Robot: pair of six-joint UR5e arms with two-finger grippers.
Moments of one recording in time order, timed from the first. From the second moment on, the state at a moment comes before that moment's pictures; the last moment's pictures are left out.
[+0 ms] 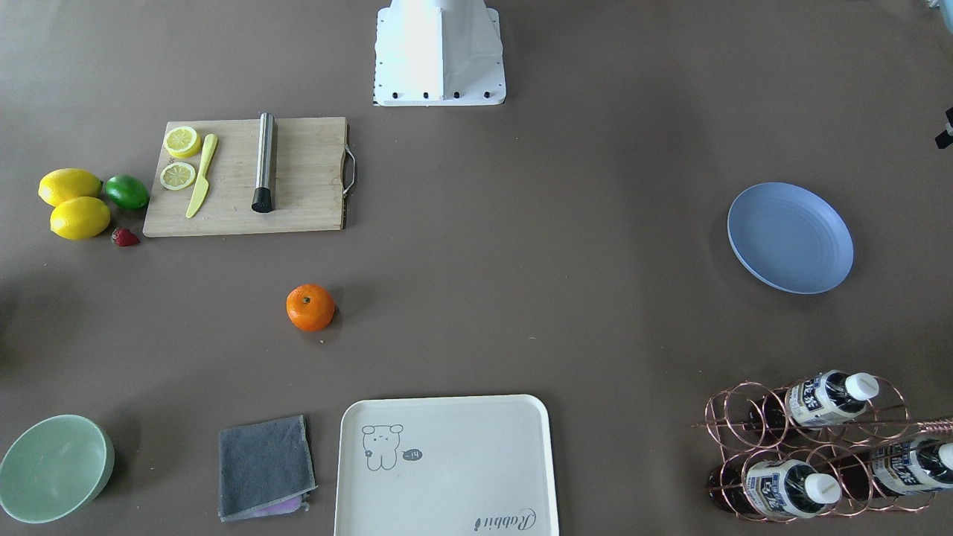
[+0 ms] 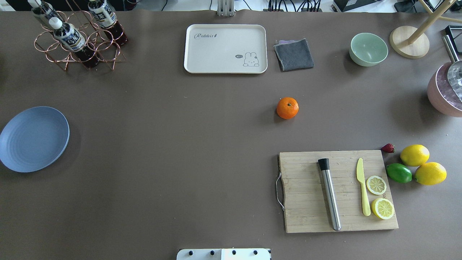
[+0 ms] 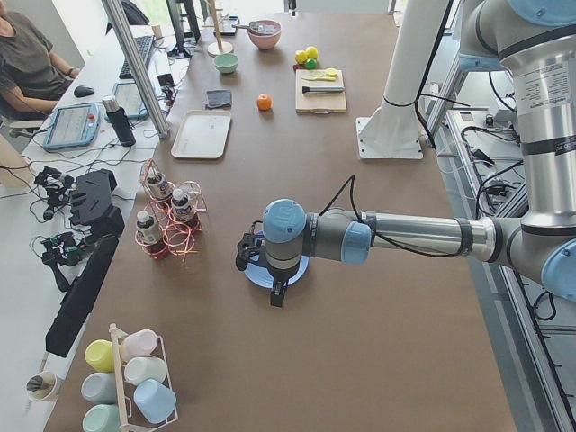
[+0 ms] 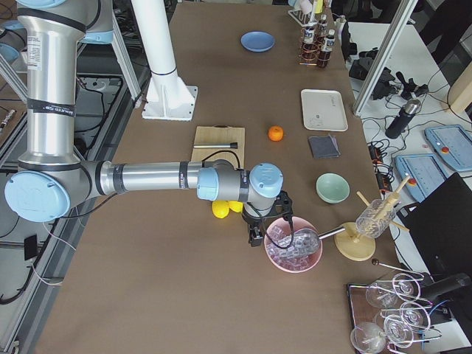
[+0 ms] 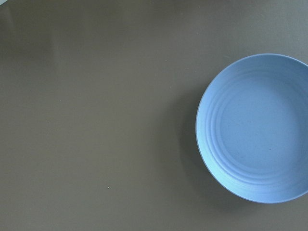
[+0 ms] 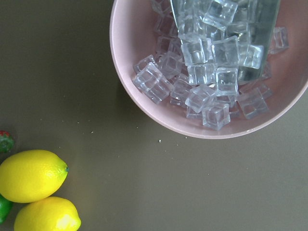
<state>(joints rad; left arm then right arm) -1.51 -1.34 -1.85 -1.66 -2.40 0.03 1.49 -1.67 1.73 -1.67 2.38 -0.19</state>
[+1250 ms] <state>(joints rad) -1.42 -1.39 -1.67 -1.90 -2.40 -0.12 1.48 -1.68 1.75 -1.63 2.45 -0.19</state>
